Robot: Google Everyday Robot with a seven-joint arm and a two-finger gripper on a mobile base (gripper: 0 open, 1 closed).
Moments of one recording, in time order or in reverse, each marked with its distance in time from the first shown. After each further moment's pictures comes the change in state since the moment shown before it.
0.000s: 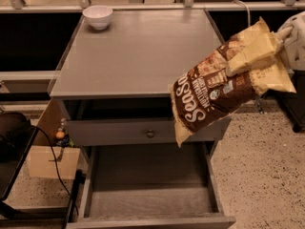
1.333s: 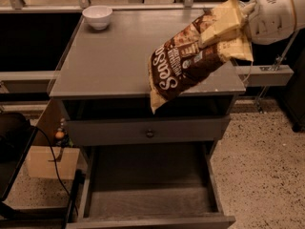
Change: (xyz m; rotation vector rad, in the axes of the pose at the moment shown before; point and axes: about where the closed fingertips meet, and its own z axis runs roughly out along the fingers) arm 0.073 -0.033 0.036 0.095 0.043 -0.060
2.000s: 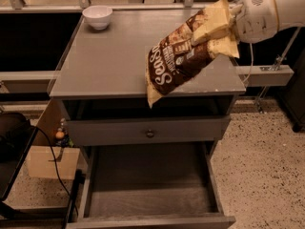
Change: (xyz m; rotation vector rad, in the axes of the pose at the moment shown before) arm 0.027 0.012 0.017 0.006 0.026 -0.011
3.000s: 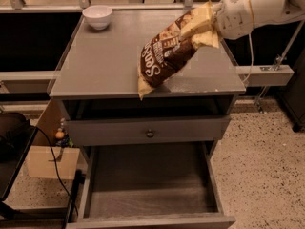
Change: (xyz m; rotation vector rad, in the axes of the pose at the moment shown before) arm 0.044 0.016 0.037 0.016 -0.015 0.117
